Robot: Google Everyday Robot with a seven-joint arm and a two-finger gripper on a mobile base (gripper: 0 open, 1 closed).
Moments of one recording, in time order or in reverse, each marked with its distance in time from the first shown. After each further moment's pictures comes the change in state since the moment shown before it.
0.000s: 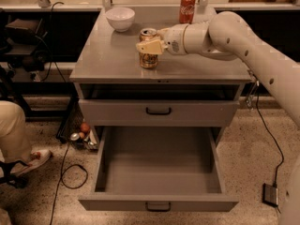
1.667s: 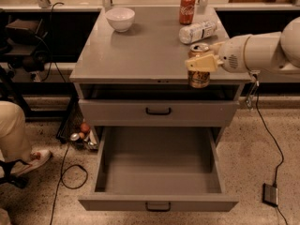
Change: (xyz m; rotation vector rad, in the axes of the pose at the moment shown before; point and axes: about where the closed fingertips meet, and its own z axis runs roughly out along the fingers) arm 0.043 0.014 -0.177 0.191 0.184 0.057
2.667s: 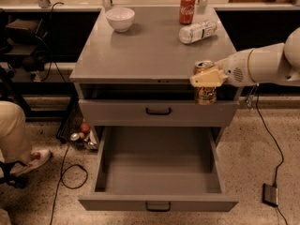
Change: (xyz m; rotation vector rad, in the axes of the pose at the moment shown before) arm 0.046 0.016 -0.017 -0.011 0.137 0.076
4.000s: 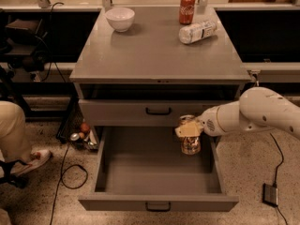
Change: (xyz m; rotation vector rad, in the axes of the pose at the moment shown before) arm 0.160 0.057 0.093 -0.083 0.230 0.211
